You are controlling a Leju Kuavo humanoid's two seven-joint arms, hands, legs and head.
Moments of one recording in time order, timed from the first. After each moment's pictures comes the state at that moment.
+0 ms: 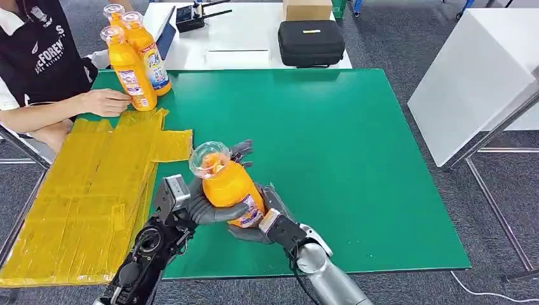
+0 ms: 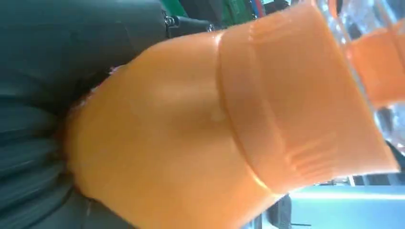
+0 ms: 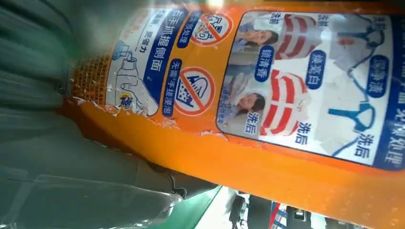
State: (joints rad) left arm -0.27 -0.10 -0.40 -1.38 0.07 -0.22 -0.38; right arm -0.26 0.14 0.52 -1.10 0.20 0.06 -0.60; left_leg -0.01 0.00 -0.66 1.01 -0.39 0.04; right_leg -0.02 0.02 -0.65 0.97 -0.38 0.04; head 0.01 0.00
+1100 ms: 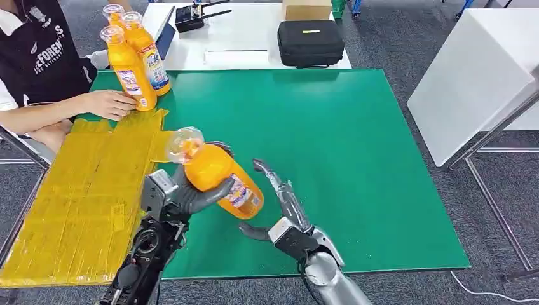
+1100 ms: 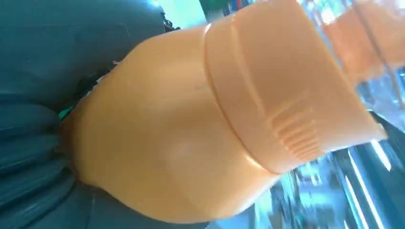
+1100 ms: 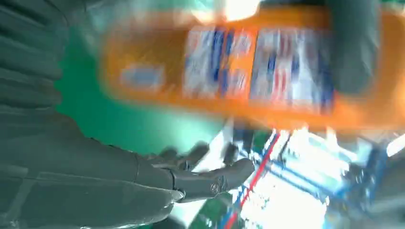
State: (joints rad) left arm -0.25 -0.12 -0.31 -1.40 -0.02 0.04 -0.45; right arm -0.15 0.10 0.47 -1.33 0.26 -0.11 -0.56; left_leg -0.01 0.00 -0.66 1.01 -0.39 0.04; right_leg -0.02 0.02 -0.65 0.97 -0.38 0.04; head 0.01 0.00
